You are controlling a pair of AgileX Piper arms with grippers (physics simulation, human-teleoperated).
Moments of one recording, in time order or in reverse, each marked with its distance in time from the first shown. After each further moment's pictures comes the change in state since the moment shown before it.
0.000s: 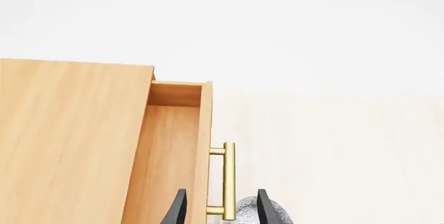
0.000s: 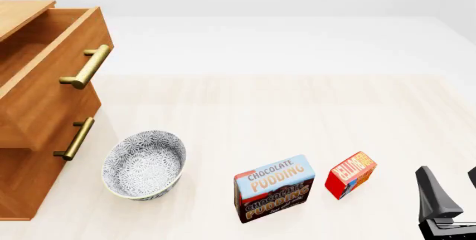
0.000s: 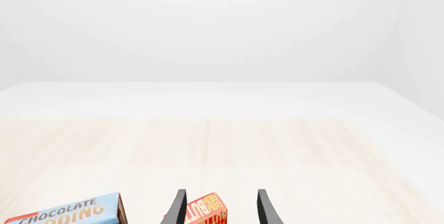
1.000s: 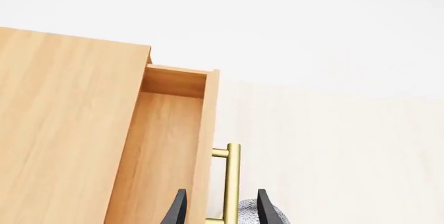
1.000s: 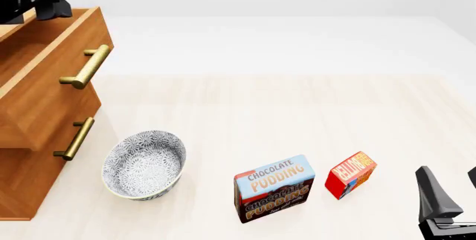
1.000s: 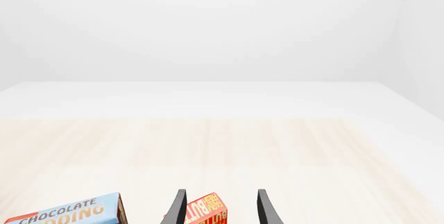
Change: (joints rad) left arm 0.014 0.045 0.154 -0.133 -0.068; right arm 0.000 0.000 0.000 0.000 0.000
